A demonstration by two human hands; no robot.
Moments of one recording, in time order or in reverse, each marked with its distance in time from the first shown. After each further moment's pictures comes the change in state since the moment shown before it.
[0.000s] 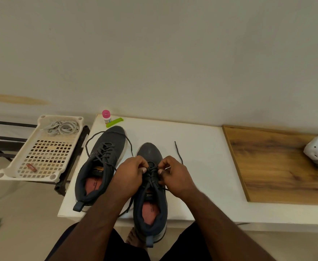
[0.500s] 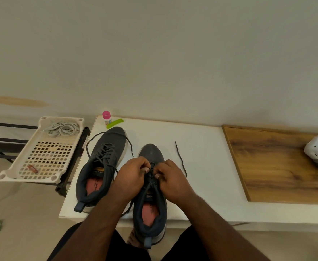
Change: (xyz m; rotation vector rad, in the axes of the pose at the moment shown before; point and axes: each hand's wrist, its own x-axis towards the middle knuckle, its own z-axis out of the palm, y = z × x) left_hand -0.002 0.002 0.003 -0.027 -0.012 0.015; right_hand -0.012 -0.006 0.006 -0.258 -0.033 -0.193
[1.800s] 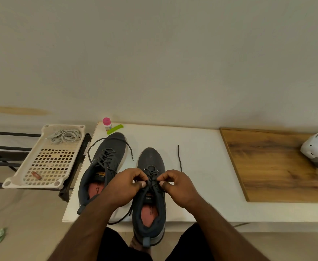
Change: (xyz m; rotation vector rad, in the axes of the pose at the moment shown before) left_hand -0.022 0.002 -0.033 -0.059 -0.237 -0.025; right_hand -0.015 0.017 -0.007 0.316 0.021 0.139
